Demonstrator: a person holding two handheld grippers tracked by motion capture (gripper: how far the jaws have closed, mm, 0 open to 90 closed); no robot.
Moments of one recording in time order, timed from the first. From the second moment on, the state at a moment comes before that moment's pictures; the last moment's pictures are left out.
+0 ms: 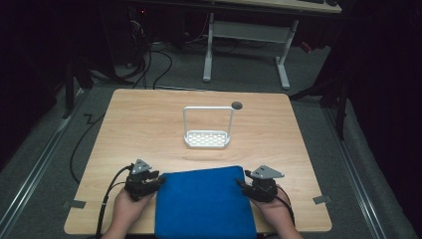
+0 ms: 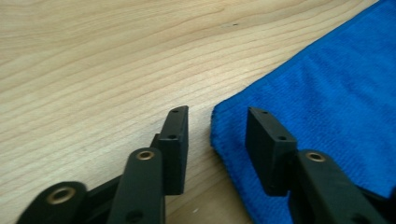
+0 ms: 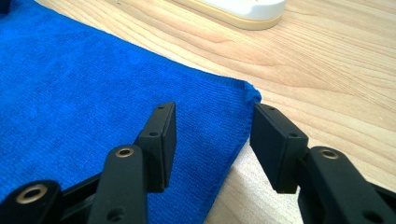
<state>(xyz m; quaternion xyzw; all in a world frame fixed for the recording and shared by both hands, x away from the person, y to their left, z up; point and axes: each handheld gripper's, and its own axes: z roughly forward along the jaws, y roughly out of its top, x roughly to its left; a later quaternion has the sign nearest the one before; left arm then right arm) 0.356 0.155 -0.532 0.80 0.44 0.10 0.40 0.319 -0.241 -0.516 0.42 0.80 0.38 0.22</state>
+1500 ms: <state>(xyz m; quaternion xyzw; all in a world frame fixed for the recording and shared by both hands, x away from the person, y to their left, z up) 0.334 0.161 -0.508 0.75 0.41 0.15 0.50 0.337 -0.226 -0.493 0.41 0.77 0.42 0.24</state>
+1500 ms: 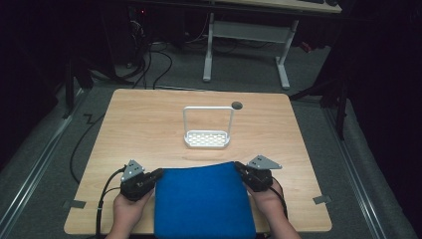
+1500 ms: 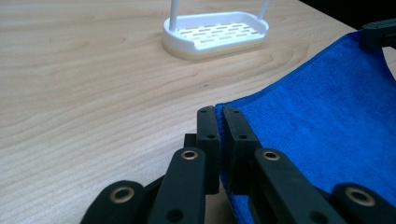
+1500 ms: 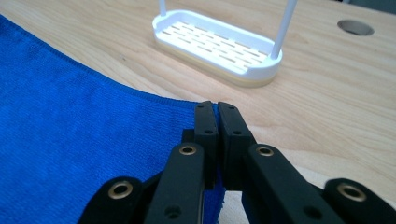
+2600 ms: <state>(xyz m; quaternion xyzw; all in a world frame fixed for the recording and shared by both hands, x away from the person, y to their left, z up) 0.314 0.161 -0.445 0.70 0.36 0.21 0.58 0.316 -0.218 -0.437 0.37 0.72 0.50 0.30</state>
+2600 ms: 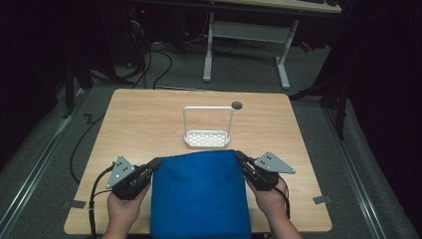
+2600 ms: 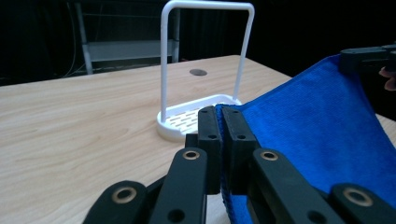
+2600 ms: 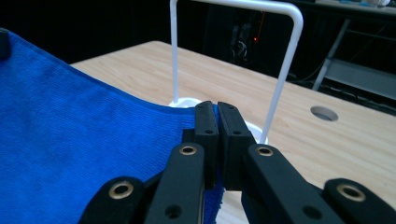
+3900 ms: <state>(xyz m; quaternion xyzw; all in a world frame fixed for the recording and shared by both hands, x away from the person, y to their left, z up) 0.366 0.156 -0.354 0.68 0.32 0.27 0.60 0.346 -0.226 -0.346 0.35 0.68 0.55 0.35</state>
